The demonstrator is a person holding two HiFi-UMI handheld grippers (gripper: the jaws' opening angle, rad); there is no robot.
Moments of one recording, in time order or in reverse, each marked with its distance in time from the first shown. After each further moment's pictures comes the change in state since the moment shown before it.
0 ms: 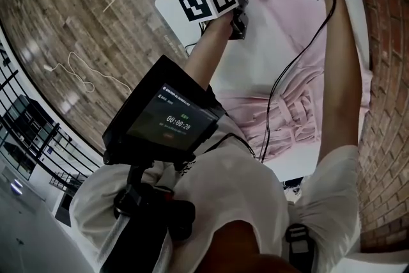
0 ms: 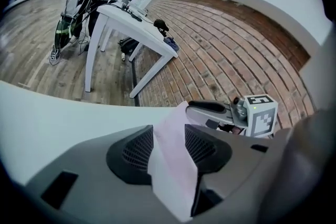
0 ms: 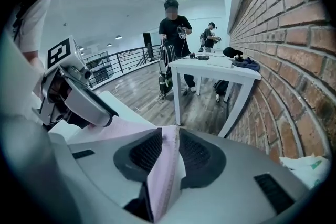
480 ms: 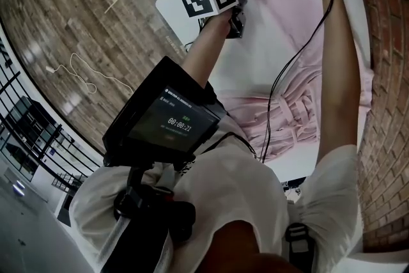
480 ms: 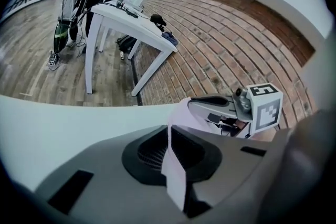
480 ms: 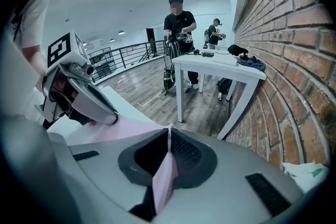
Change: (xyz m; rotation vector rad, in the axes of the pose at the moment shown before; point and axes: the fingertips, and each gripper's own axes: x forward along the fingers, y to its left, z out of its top) left arm 0.005 0.007 -0.002 0.056 0.062 0.033; right arm 0.008 0.004 -0.005 -0.020 0.061 0.035
